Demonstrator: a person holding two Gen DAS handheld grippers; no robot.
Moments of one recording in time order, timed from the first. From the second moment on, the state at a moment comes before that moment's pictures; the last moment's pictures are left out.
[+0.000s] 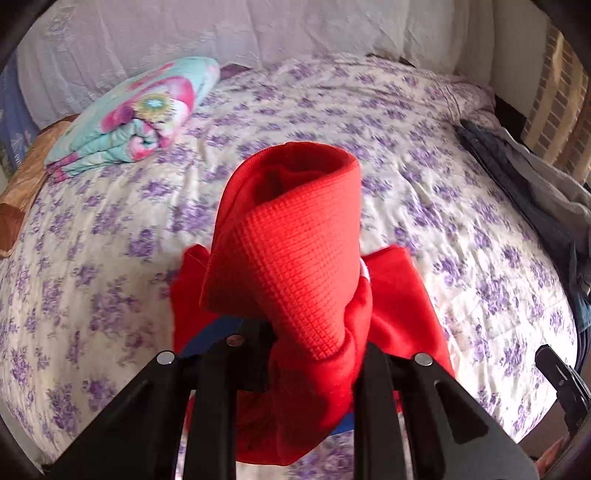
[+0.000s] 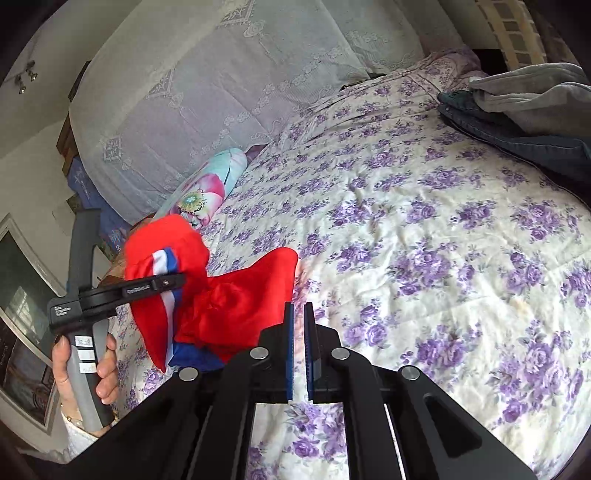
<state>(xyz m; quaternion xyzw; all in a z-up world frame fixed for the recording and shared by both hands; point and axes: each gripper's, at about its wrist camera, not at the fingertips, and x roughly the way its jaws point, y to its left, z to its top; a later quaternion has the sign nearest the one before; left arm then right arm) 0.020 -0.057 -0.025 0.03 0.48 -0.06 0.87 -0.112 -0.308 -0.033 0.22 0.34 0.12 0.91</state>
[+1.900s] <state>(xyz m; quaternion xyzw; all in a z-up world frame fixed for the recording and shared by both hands) -0.028 0.031 -0.069 -0.14 0.51 -0.21 0.82 0.113 -0.034 -0.040 -0.14 0.56 0.27 0.77</state>
